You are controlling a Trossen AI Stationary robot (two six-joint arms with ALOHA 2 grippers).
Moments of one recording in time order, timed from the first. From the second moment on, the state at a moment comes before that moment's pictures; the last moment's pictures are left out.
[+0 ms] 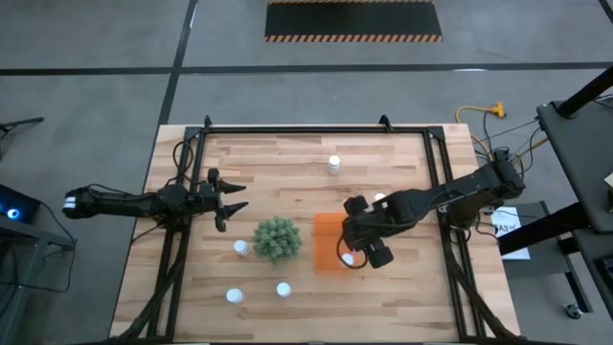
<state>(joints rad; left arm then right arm) -0.03 0.24 0.01 0.15 -0.26 -0.05 0.30 1.59 1.38 -1.02 0.08 -0.11</state>
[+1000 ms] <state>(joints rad) -0.03 0.24 0.01 0.15 -0.26 -0.05 0.29 1.01 0.70 -0.49 0.53 0.12</state>
